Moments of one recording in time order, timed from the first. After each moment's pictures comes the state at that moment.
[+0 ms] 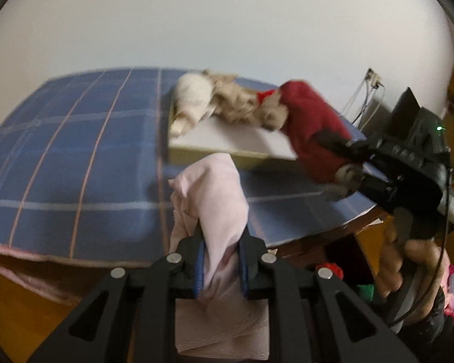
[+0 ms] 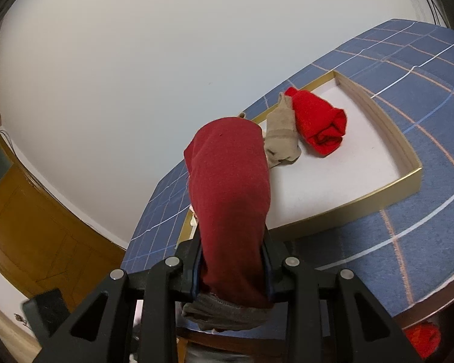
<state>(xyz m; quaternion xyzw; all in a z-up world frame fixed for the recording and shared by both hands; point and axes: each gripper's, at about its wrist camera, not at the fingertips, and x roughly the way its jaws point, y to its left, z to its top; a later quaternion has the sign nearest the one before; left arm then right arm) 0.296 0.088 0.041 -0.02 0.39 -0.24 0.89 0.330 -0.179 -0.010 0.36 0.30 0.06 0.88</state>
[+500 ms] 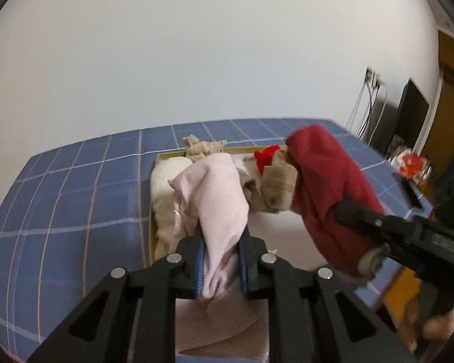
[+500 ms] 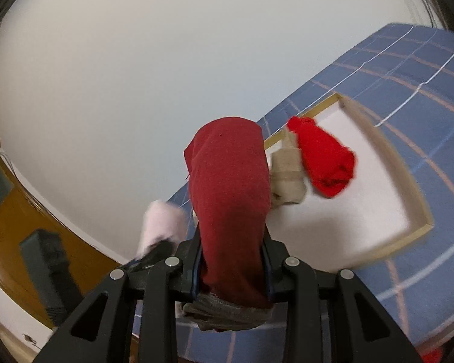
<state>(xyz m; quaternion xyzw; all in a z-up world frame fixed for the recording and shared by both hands) 0.409 0.016 0.086 0.06 0.34 -0.24 0.91 0.368 -0.197 0.010 0.39 0.27 0.05 0.88</state>
